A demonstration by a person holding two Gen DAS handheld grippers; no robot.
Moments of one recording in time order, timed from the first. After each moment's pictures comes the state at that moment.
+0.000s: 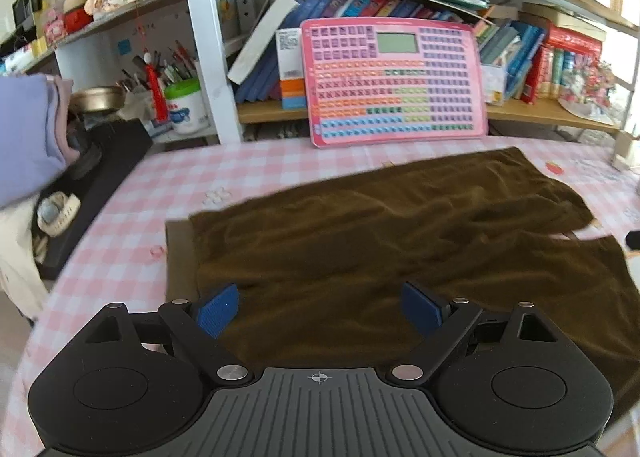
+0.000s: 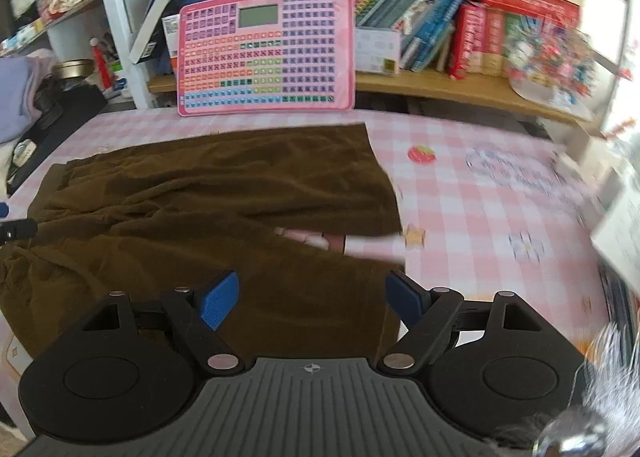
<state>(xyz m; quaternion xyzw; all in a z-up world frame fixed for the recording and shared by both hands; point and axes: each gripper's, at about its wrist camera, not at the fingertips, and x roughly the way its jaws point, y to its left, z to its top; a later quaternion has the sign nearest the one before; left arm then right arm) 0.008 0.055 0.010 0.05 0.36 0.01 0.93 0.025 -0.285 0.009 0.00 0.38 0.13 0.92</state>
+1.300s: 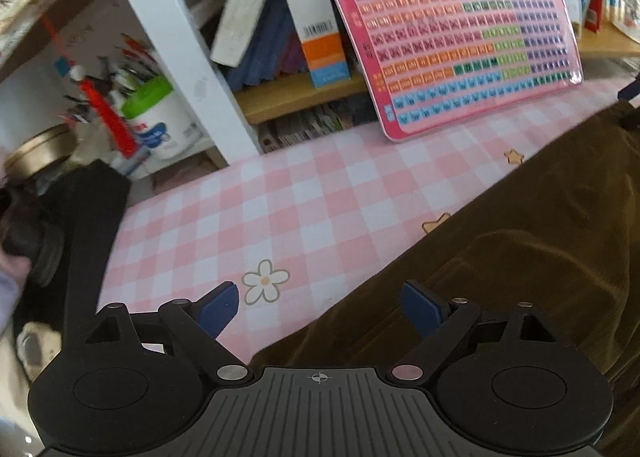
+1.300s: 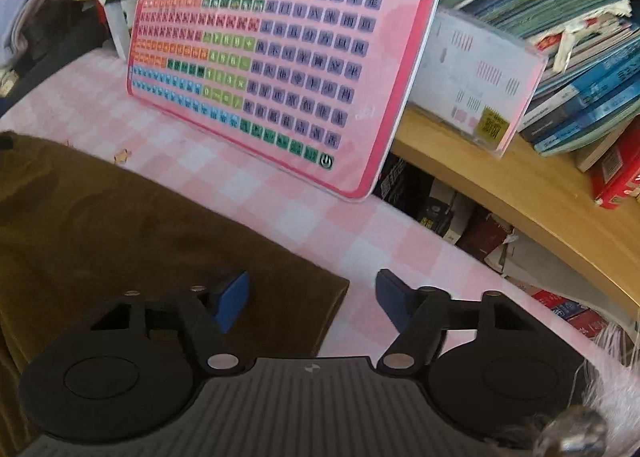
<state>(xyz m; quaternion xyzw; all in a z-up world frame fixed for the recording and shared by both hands) 0.200 0.132 -0.035 0.16 0.44 -0.03 0.88 0.319 -0.288 -0.049 -0.13 0.43 0.28 0.85</state>
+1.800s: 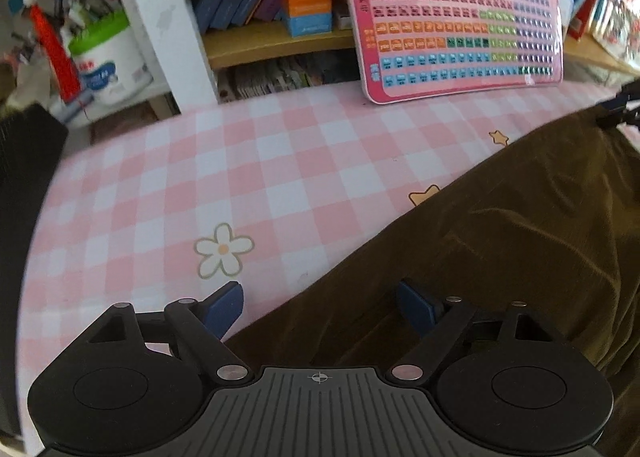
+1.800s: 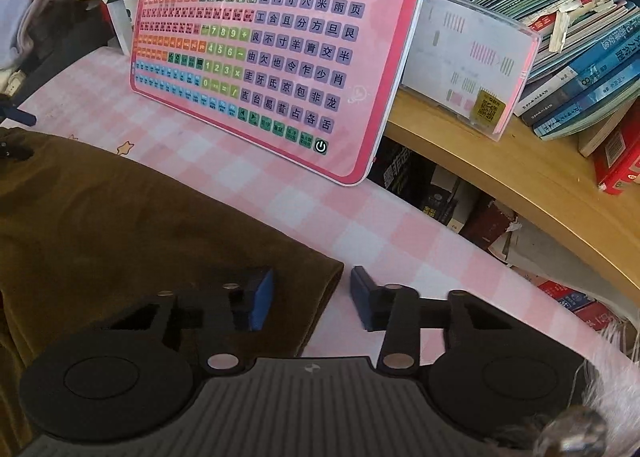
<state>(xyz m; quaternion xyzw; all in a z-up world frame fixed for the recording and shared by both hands) 0.217 0.163 -0.061 0.07 0.49 -0.11 0.86 0.319 -0.297 -0.054 -0.12 0.44 0.29 0.84</state>
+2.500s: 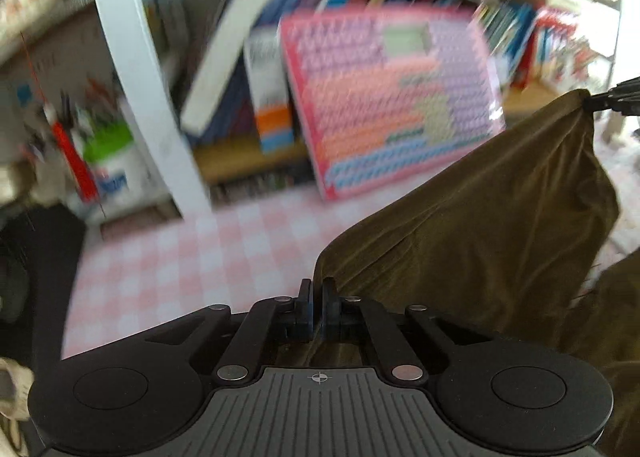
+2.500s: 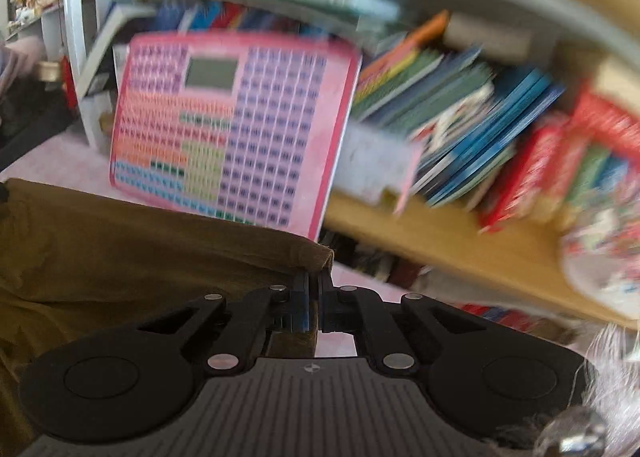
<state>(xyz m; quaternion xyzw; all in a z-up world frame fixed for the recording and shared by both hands) 0.159 0.146 0.018 0.11 0.36 -0.14 0.92 0.222 -0.307 0.042 -0.10 0.31 0.16 0.93</state>
